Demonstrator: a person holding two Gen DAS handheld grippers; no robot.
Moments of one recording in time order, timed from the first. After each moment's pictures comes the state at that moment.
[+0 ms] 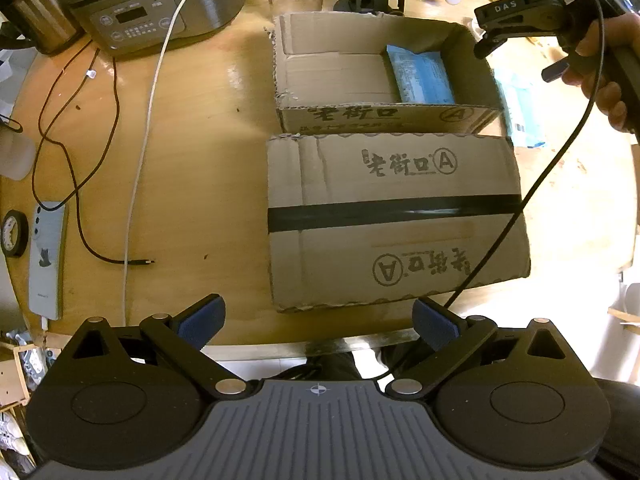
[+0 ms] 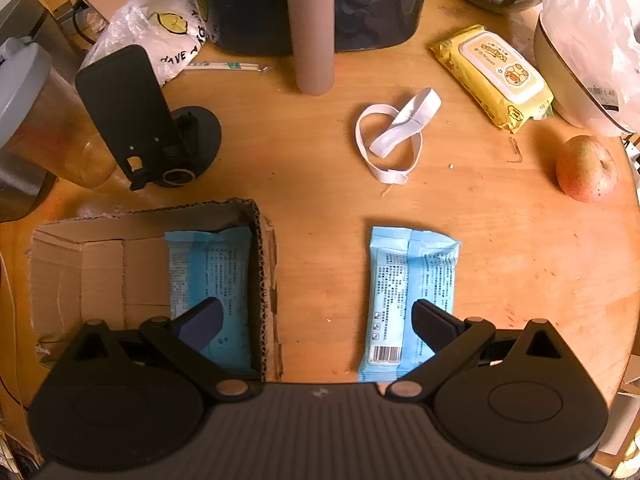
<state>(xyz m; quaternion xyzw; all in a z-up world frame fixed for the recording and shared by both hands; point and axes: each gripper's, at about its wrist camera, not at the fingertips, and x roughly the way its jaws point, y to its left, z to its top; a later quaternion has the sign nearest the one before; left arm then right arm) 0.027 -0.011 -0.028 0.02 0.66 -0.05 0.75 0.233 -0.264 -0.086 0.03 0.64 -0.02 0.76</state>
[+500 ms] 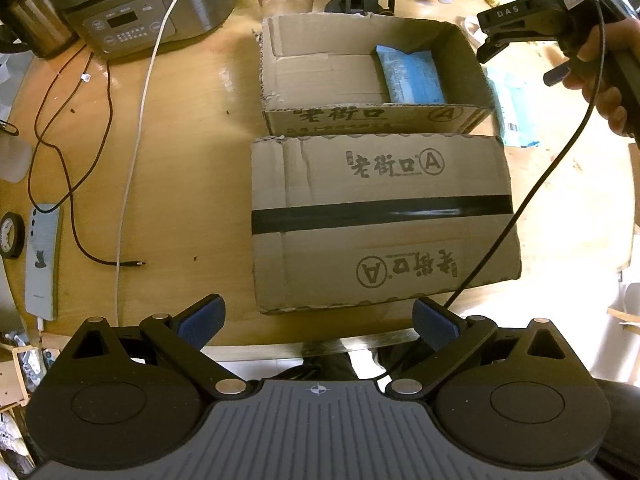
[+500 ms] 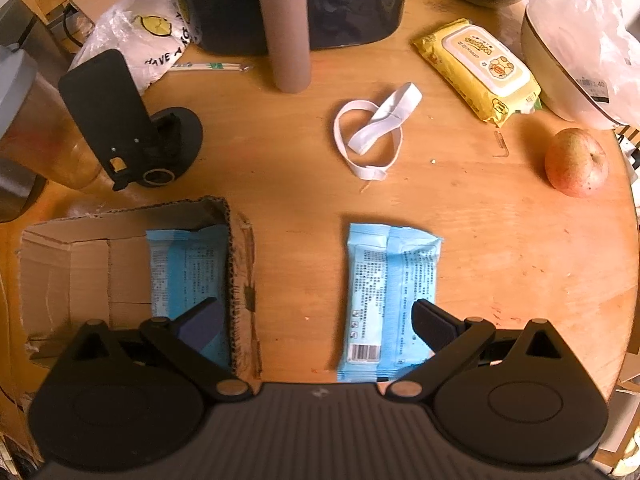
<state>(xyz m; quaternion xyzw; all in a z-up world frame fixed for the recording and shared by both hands) 0.026 -0.023 -0.027 0.02 0.66 -0.05 0.75 0.231 -0.282 -0.088 0.03 0.64 -0.03 0.76</state>
